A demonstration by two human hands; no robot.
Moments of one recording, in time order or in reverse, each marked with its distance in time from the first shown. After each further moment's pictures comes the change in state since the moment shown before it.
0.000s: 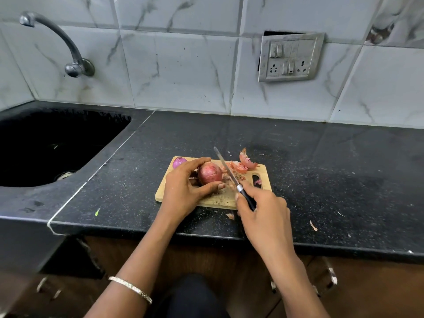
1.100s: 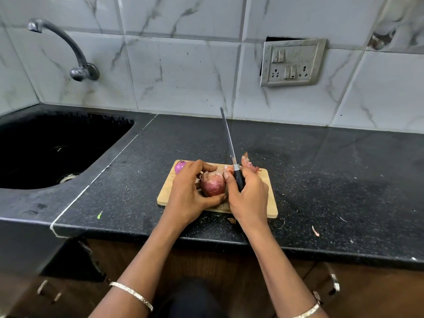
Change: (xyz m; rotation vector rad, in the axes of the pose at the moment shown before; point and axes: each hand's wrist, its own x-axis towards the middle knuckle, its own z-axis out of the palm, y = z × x) left_hand 0.001 -0.014 0.003 0.056 0.002 0.191; right_hand 0.052 -0.008 0.047 0.341 0.204 -0.041
